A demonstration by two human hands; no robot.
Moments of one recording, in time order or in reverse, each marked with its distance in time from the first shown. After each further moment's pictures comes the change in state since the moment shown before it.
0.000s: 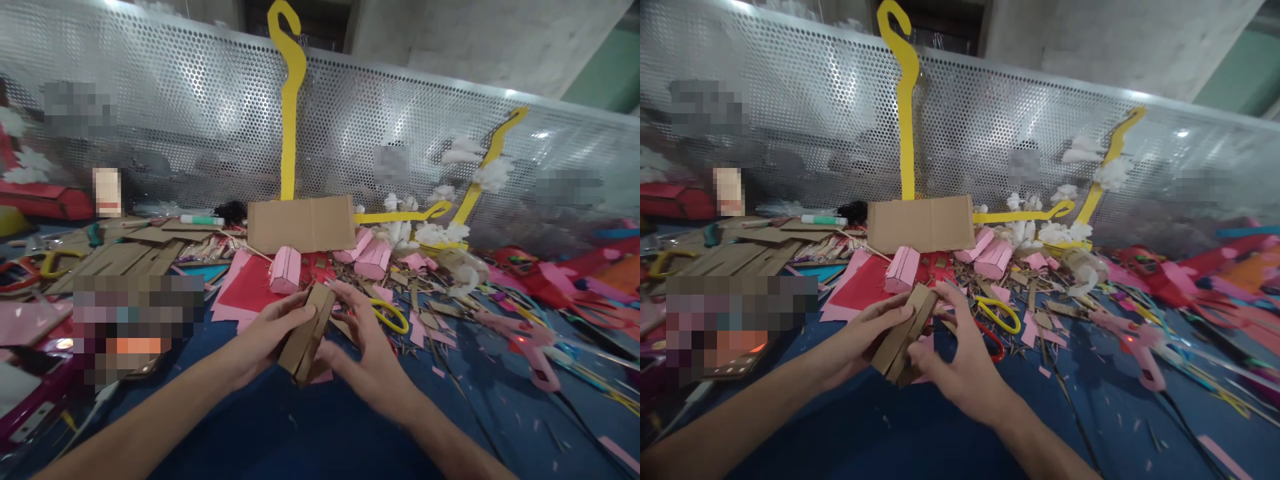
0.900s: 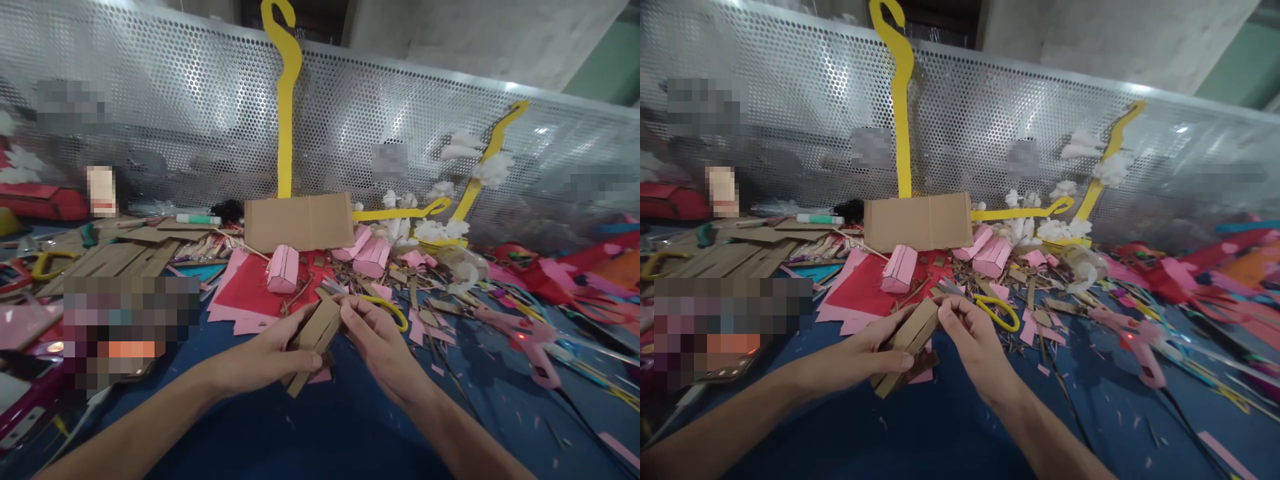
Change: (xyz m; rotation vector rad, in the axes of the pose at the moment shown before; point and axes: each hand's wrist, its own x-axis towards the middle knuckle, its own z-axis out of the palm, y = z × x) left_hand -0.005 -0.007 -0.010 0.218 -0.435 0.004; right_hand 0.010 -0.001 -0.005 0.486 0.103 0.265
